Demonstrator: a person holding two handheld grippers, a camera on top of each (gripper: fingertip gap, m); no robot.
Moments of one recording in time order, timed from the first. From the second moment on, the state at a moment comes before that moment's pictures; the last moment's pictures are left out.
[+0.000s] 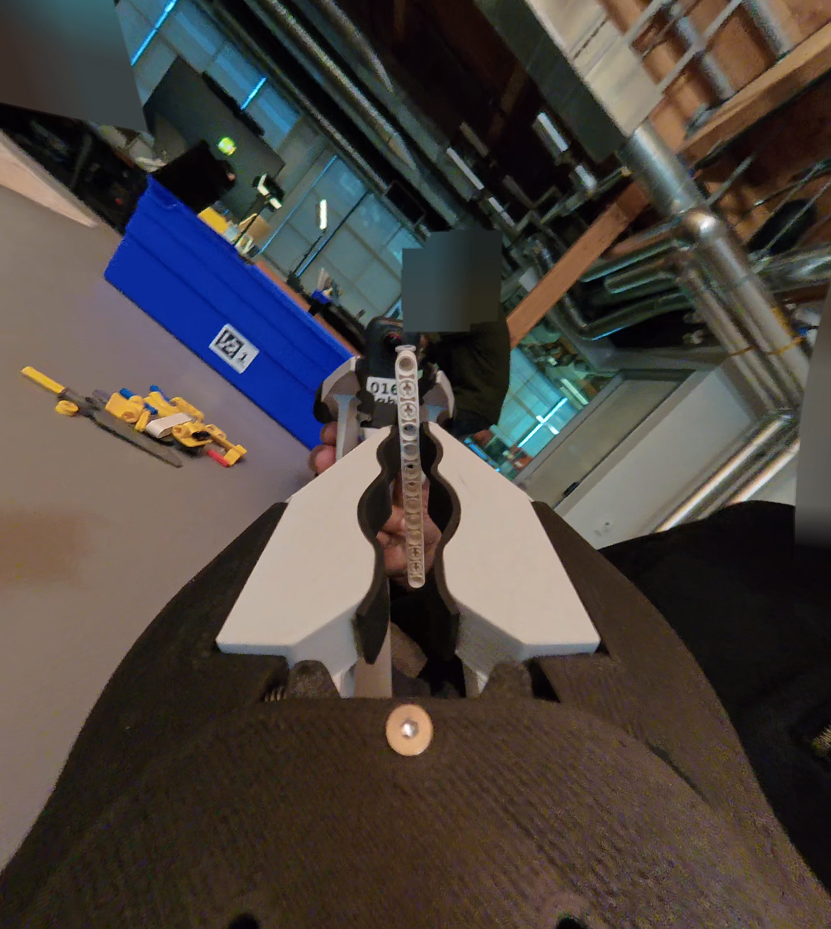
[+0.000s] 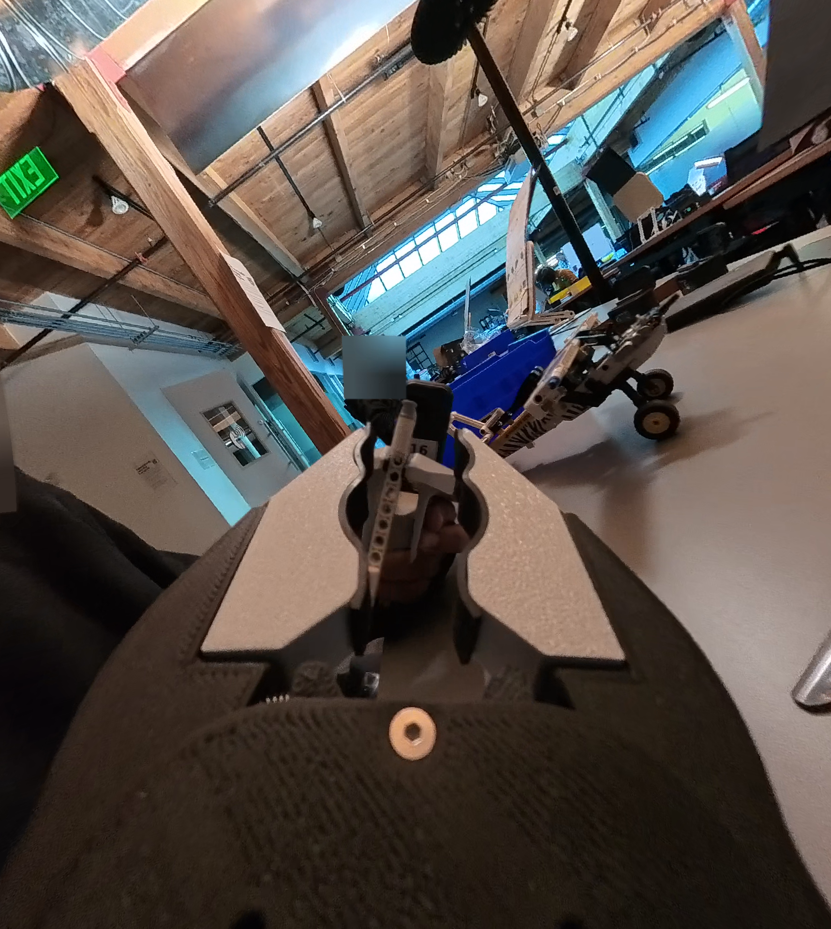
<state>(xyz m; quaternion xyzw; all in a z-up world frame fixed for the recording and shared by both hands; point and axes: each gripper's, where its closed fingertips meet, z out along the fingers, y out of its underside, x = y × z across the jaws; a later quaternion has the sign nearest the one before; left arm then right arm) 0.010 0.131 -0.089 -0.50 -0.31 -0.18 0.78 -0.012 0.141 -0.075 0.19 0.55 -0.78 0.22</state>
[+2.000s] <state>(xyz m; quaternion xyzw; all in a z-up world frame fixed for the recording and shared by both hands) -0.003 0.140 -0.104 -0.53 -0.36 -0.18 0.75 -0.013 0.152 -0.065 0.19 0.51 -0.81 0.23</state>
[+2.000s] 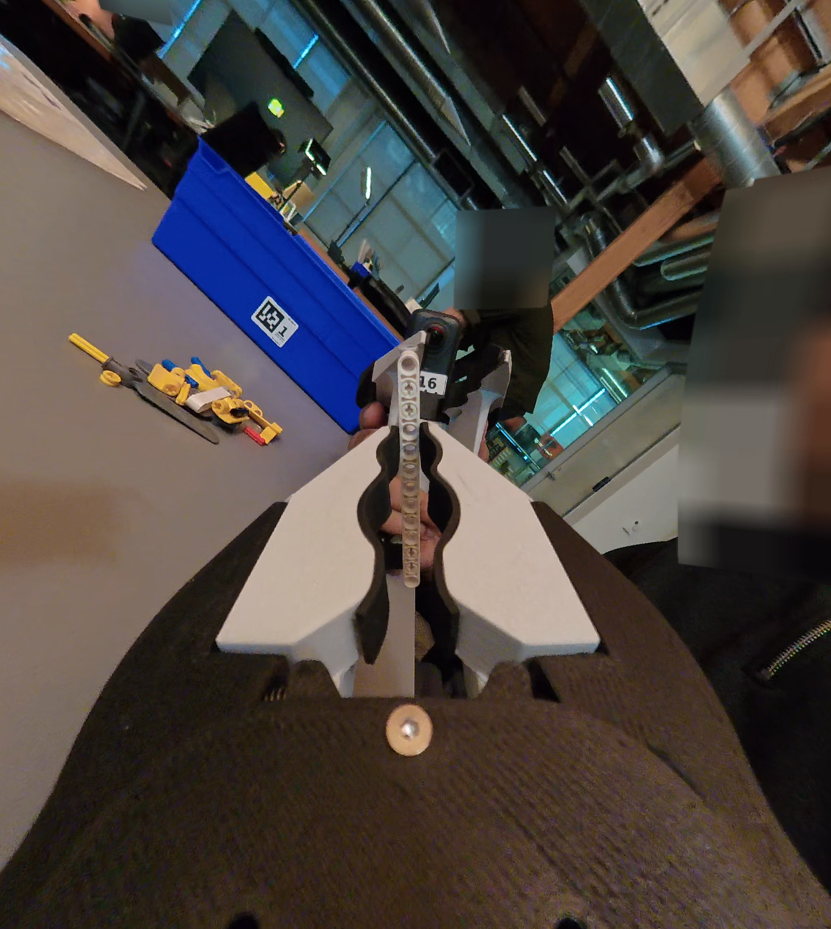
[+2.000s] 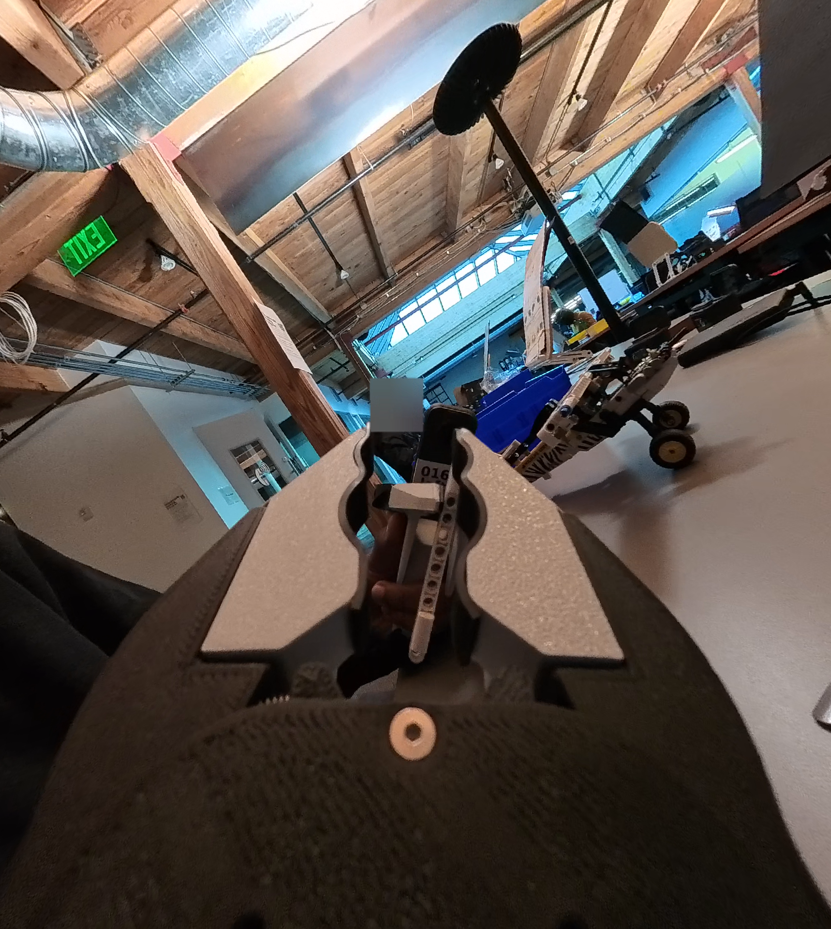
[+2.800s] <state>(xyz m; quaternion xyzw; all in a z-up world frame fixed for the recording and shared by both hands) 0.000 0.165 -0.123 -0.60 -0.36 -0.18 0.69 -0.044 0.165 -0.079 0.28 0.50 -0.80 0.20</state>
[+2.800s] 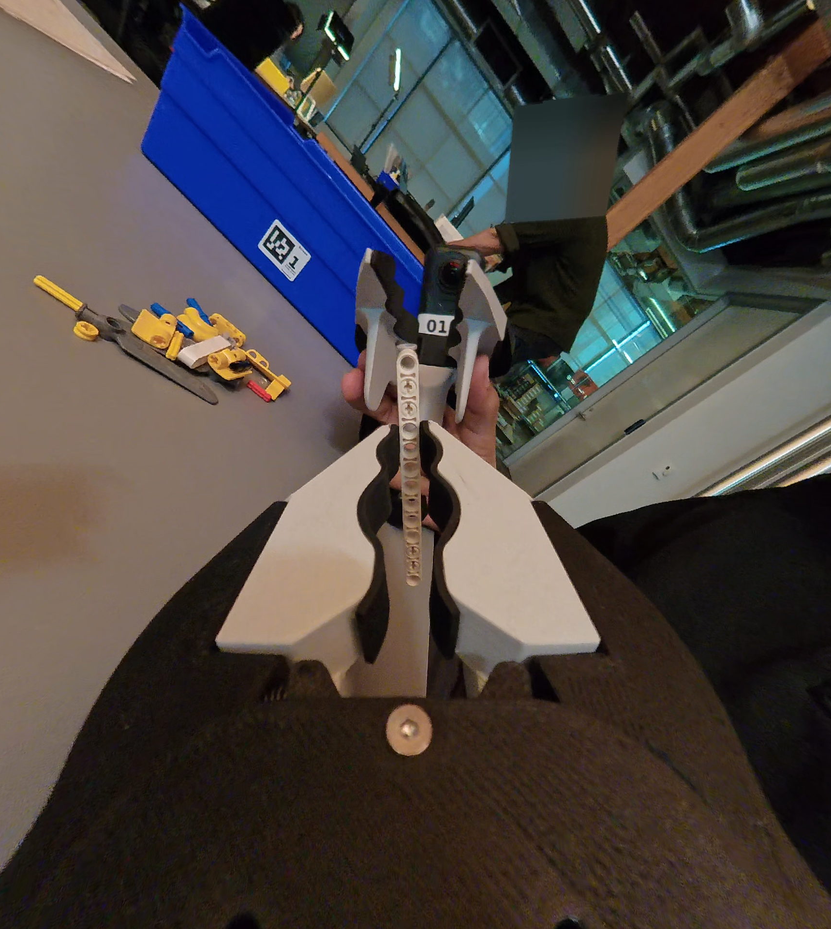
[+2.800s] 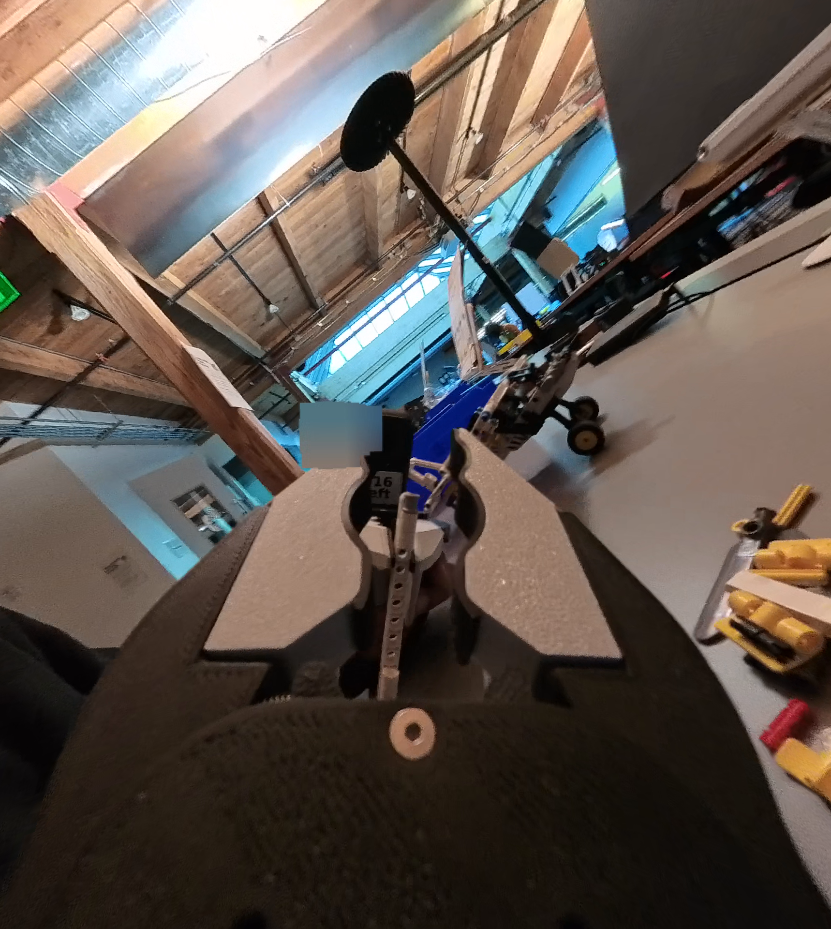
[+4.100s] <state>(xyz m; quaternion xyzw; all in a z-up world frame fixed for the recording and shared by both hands) -0.003 0.145 -0.106 -0.54 -0.36 -0.16 0.75 -0.010 0.132 -0.098 0.22 0.60 -0.71 0.30</state>
